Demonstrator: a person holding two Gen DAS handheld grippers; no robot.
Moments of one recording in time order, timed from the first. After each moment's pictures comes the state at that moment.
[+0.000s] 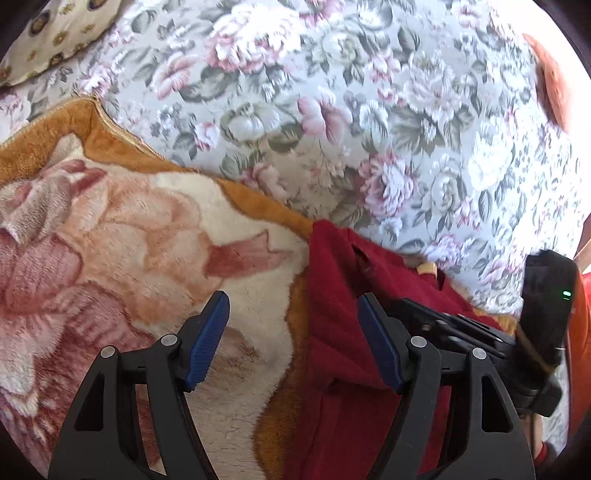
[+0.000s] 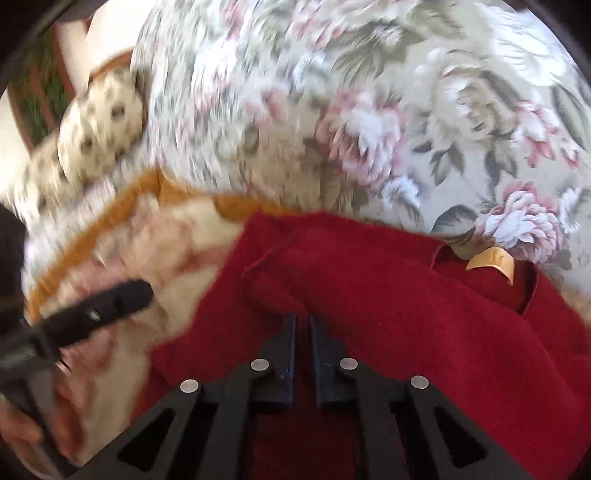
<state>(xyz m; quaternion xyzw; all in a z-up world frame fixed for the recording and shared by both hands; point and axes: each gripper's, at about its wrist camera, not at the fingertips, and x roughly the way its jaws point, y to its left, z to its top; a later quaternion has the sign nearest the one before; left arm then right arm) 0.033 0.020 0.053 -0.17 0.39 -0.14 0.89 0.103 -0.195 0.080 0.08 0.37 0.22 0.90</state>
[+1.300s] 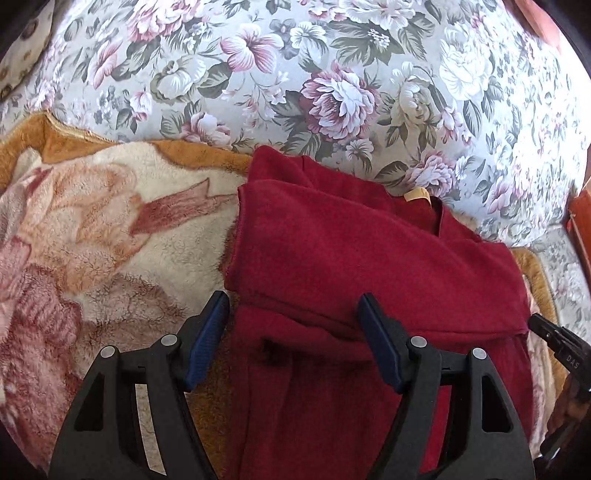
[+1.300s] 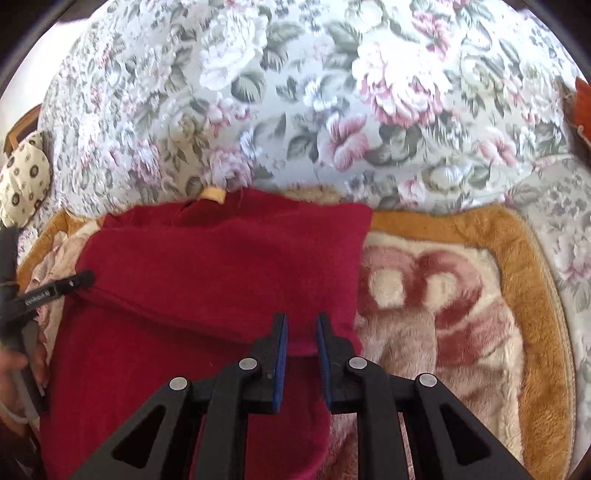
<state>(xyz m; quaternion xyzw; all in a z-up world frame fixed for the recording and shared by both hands) 0.028 -0.054 0.027 -0.07 0.45 -0.17 0.88 -0.041 -0.383 0.061 0.11 0.40 -0.01 0.91</state>
